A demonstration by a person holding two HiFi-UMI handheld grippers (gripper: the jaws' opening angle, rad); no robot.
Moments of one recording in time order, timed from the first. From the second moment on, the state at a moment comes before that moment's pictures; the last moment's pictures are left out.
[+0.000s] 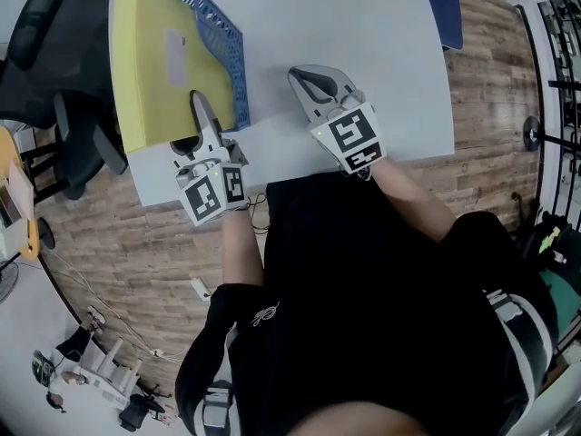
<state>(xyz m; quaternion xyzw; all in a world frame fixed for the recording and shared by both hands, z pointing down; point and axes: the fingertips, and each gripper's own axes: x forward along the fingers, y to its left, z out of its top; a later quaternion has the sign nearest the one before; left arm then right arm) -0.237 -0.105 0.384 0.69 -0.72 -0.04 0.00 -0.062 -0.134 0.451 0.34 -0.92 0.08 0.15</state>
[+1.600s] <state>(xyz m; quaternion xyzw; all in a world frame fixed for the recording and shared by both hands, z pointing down) -0.226 -0.105 0.417 0.70 -0.71 -0.01 0.03 -0.067 -0.130 0.460 0.33 -0.93 0.08 0.16</state>
